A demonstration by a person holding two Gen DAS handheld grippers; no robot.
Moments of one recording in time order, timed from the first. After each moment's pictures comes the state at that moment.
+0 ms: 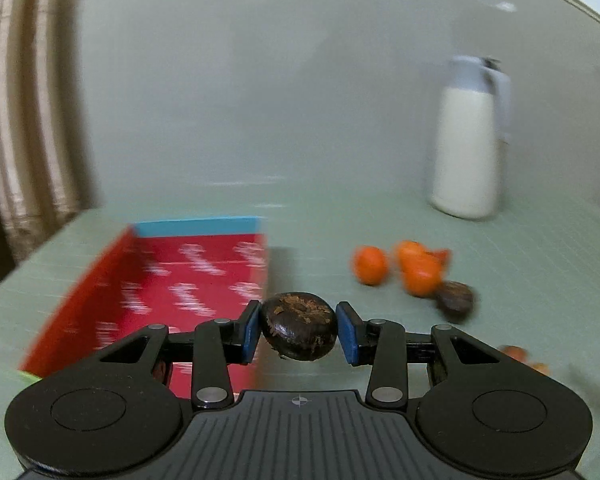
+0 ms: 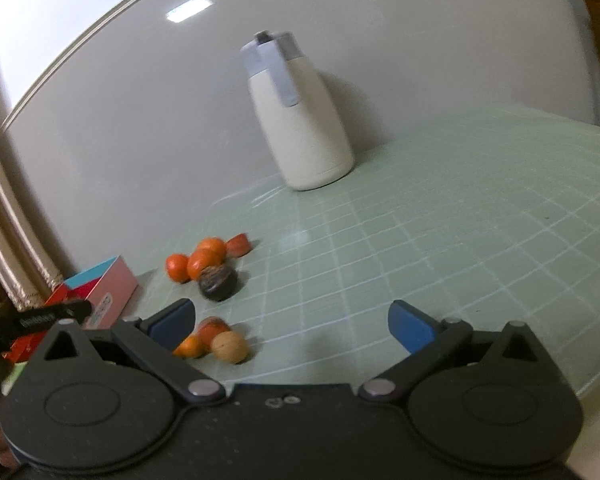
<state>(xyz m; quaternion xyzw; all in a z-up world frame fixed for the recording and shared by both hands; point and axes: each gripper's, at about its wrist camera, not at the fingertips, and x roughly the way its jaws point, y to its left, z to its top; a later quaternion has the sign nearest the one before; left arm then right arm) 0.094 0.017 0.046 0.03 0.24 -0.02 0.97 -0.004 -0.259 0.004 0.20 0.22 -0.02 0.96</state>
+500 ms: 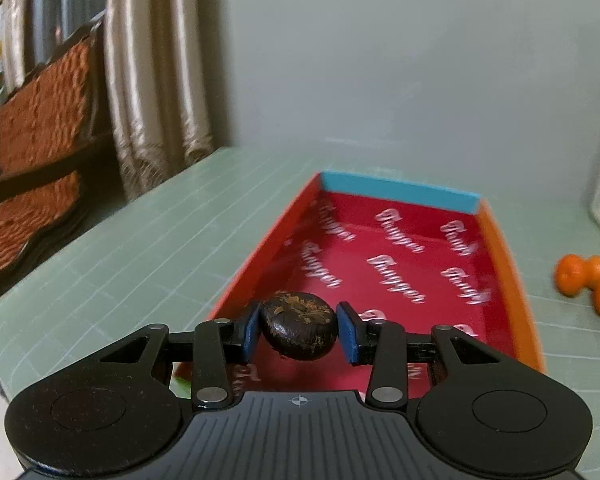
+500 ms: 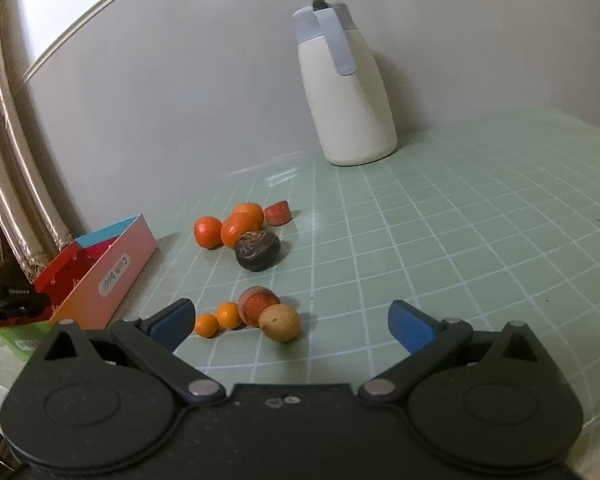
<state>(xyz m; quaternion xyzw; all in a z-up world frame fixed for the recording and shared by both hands) 0.140 0.126 0.016 -0.01 0.30 0.15 0.94 0.017 -0.214 -0.003 0.15 0.24 0.00 0.96</state>
